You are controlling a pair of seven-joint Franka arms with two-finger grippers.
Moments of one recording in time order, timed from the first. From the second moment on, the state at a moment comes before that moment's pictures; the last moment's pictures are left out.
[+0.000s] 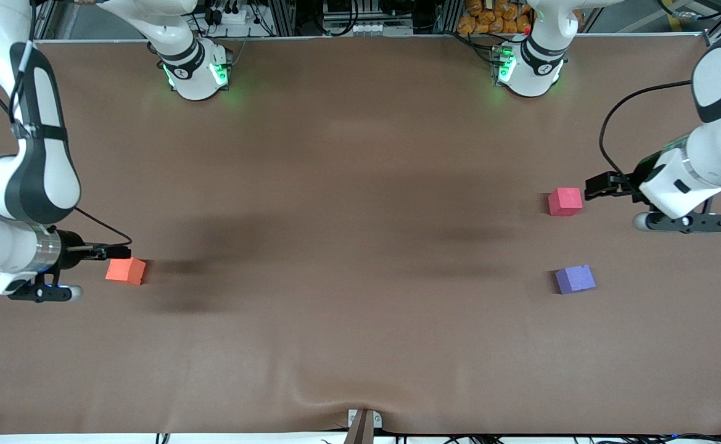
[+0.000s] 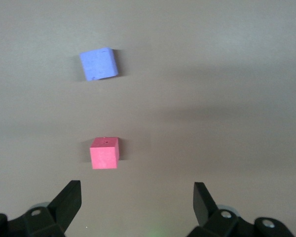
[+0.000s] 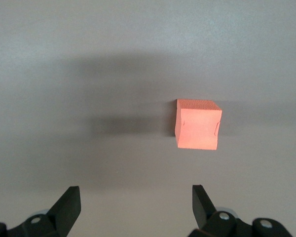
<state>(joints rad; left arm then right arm) 0.04 0.14 -0.16 -1.64 -0.05 1.64 -0.06 -0.07 0.49 0.00 -1.51 0.06 1.80 -0.05</state>
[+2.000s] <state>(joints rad) 0.00 0.15 -0.16 -1.61 -0.07 1.65 -0.10 -0.15 0.67 -0.02 -1.61 -0.02 2.07 -0.05</state>
